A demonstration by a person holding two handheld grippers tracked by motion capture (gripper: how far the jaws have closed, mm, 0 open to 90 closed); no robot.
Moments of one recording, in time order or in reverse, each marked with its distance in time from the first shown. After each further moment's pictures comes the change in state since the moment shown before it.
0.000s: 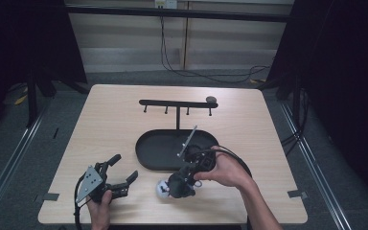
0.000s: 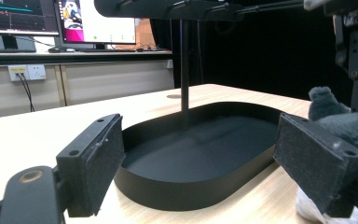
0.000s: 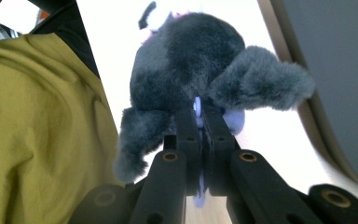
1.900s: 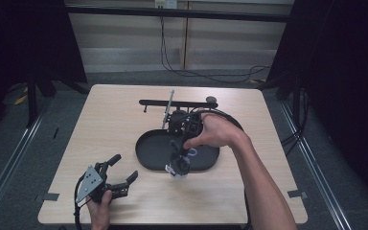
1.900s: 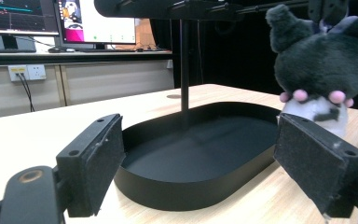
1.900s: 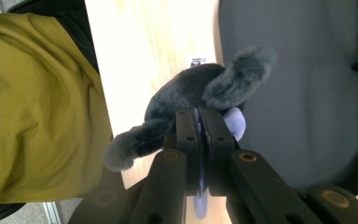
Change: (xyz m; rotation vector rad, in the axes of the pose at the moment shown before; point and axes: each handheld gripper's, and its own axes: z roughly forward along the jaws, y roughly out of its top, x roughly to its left) left arm 0.000 0.000 0.000 0.001 -0.001 0.000; right arm 0.001 0.077 -0.077 0.134 -0.077 -0.192
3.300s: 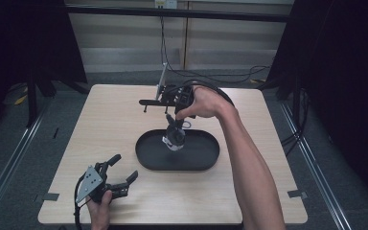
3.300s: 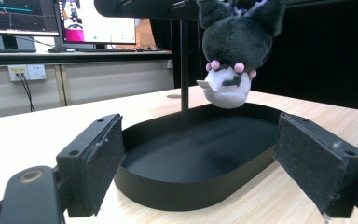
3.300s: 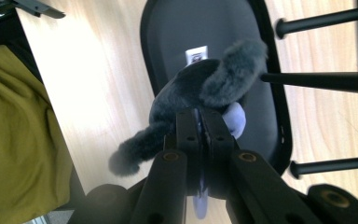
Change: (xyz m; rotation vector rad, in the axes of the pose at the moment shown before) left arm -0.001 0.000 0.000 -0.007 0.005 -0.012; right arm -0.060 0.035 -0.027 0.018 -0.089 0.081
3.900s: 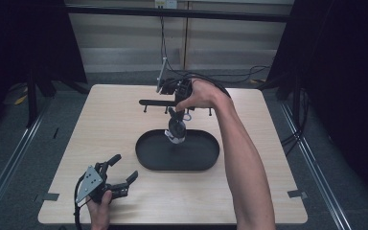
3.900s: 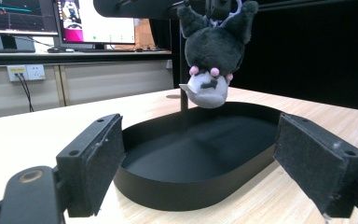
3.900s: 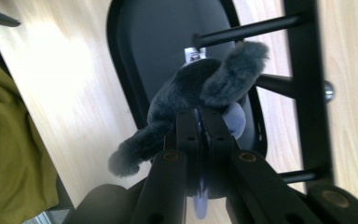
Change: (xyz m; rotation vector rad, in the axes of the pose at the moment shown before) left arm 0.000 0.000 0.000 0.000 -0.004 -0.004; right arm -0.035 0.011 0.006 0.040 -0.006 0.043
